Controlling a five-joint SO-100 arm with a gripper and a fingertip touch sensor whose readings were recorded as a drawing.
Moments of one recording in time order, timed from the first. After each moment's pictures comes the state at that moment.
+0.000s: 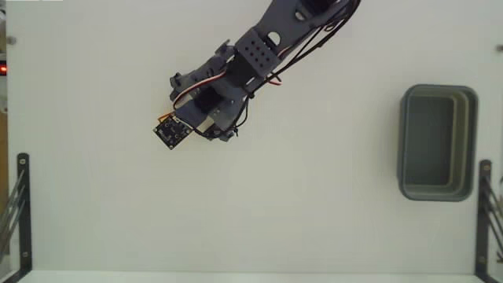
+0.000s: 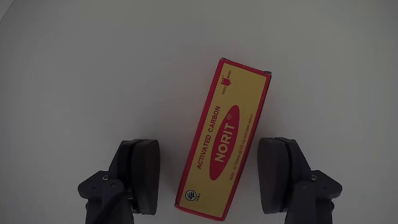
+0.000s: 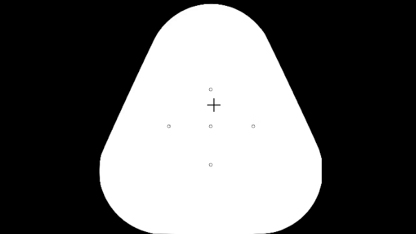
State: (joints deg) arm 45.4 99.1 118.4 37.0 -0.3
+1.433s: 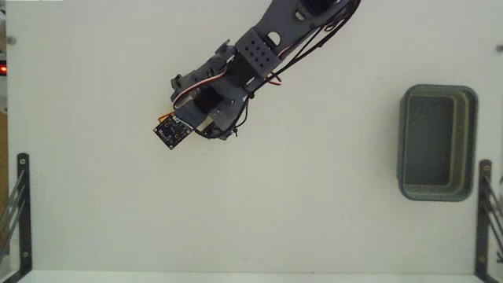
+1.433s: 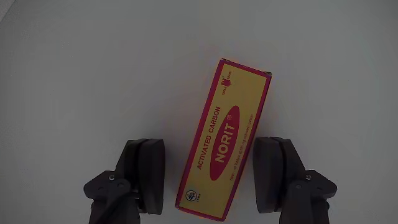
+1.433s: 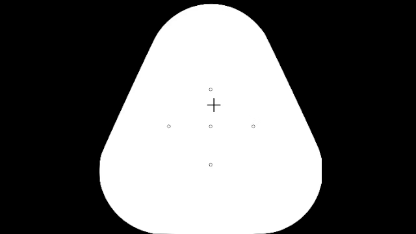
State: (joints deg) arm 45.4 99.1 118.4 37.0 -0.3
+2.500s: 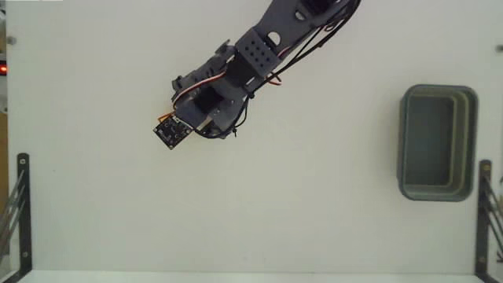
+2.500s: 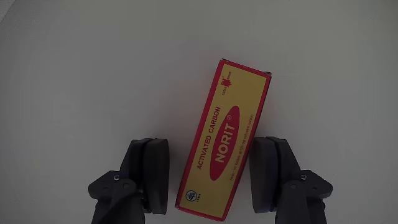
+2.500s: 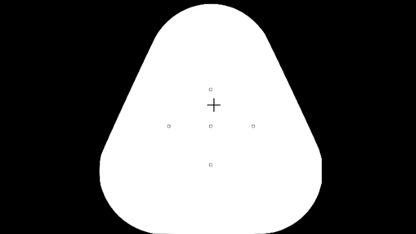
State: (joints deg) arm 45.4 99.1 118.4 37.0 -0.2
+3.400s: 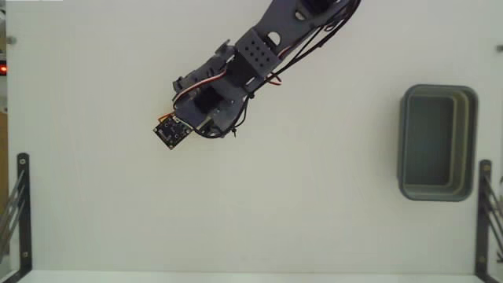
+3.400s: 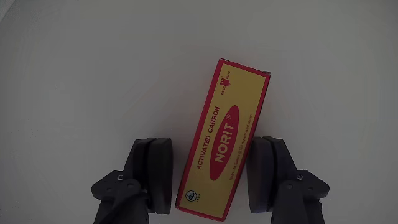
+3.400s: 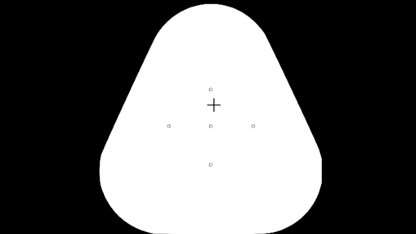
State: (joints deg) arm 45.4 99.1 118.4 37.0 -0.2
